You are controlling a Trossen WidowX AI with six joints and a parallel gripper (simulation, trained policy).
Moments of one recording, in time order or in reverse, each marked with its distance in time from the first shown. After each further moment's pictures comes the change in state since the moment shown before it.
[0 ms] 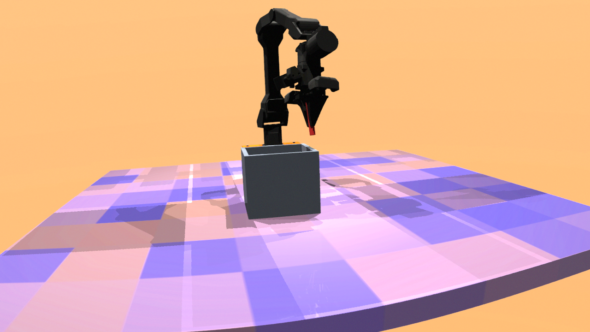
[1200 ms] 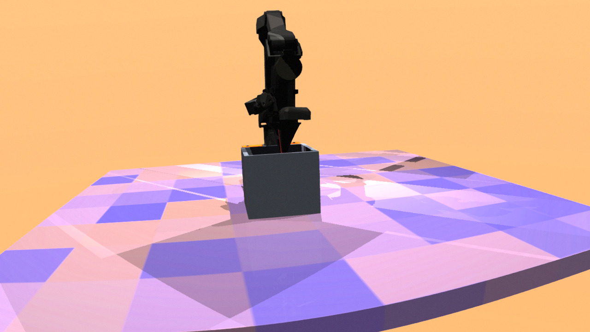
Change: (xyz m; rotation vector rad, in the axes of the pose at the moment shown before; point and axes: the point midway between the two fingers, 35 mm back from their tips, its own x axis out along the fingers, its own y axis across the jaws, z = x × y) arm 0.061 -0.010 0.069 0.025 0.032 -0.137
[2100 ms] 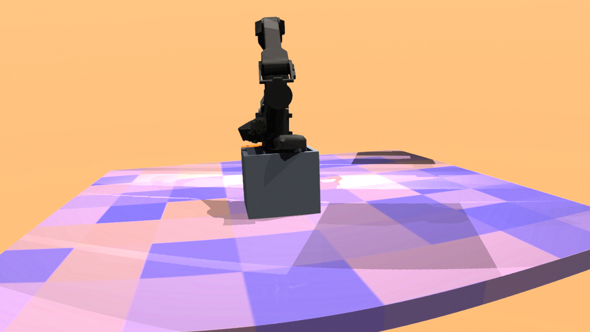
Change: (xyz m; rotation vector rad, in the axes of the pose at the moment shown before) arm 0.056 0.000 0.014 -0.060 0.039 -0.060
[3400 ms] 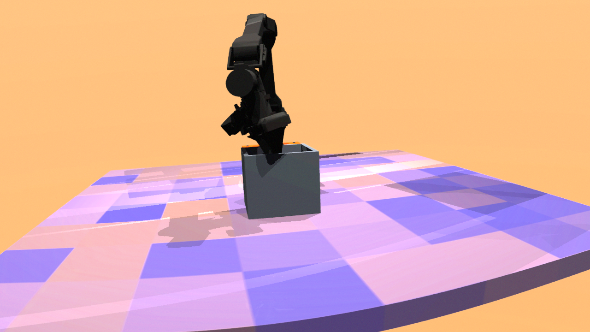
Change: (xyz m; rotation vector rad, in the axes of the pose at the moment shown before) arm -0.041 0.021 0.026 0.037 0.285 0.104
